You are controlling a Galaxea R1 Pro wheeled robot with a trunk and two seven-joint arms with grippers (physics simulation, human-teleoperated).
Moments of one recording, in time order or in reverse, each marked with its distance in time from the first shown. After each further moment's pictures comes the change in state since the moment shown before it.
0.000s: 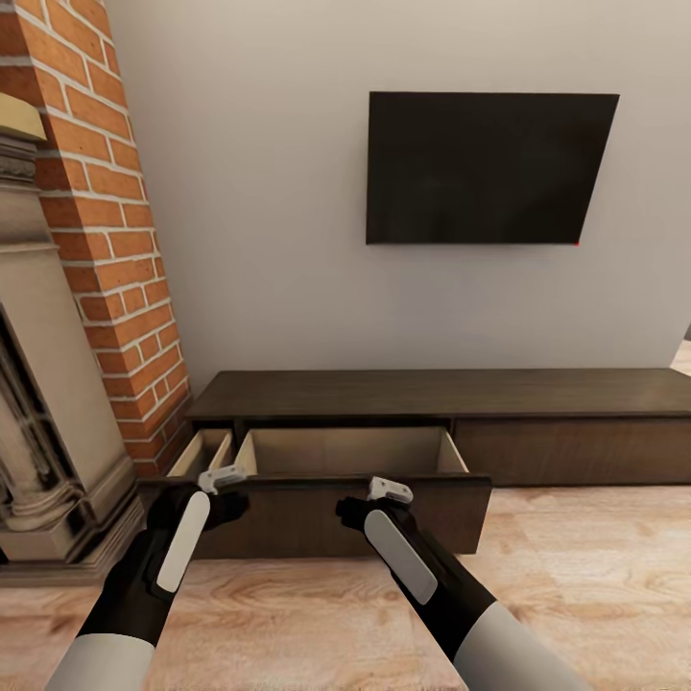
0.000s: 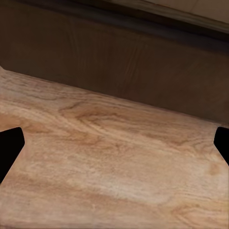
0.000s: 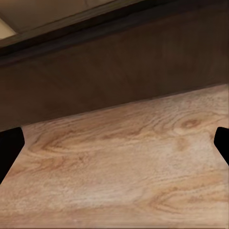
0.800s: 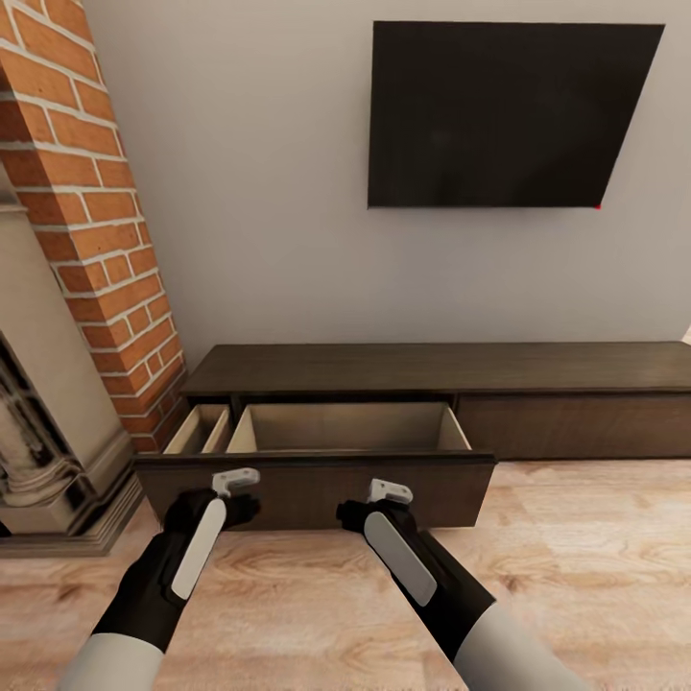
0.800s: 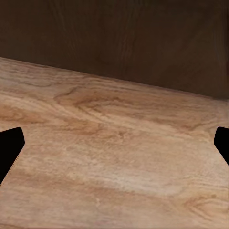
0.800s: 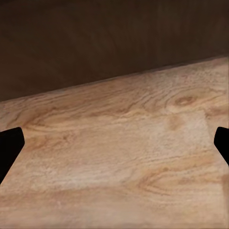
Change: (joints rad) left arm 0.000 -0.002 -0.087 0.048 -0.011 -0.084 0.002; right arm 0.000 -0.002 0.005 0.010 0.022 0.026 0.009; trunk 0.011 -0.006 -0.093
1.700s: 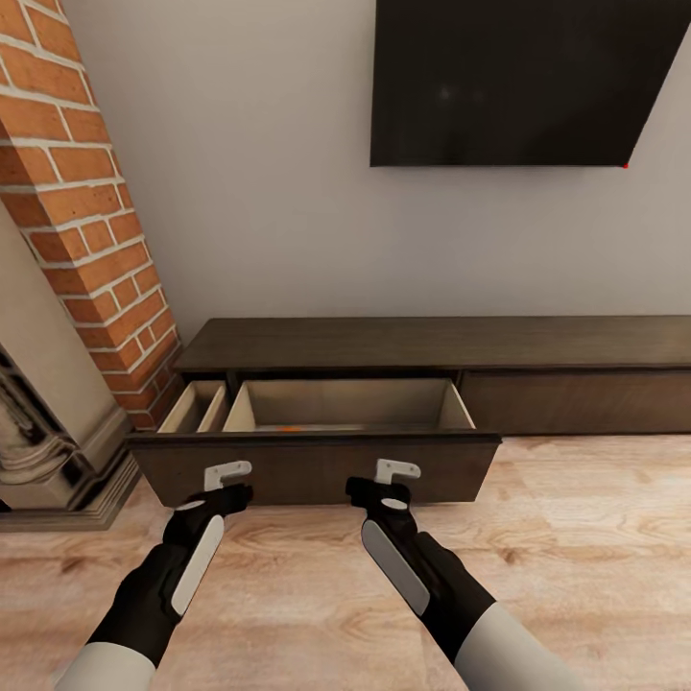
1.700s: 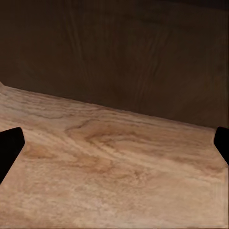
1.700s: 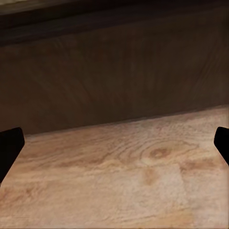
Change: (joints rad) left arm 0.022 0.030 -0.029 0.060 -0.101 -0.337 -0.065; right arm 0.000 -0.001 0.007 0.000 0.300 -0.179 0.060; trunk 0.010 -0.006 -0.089
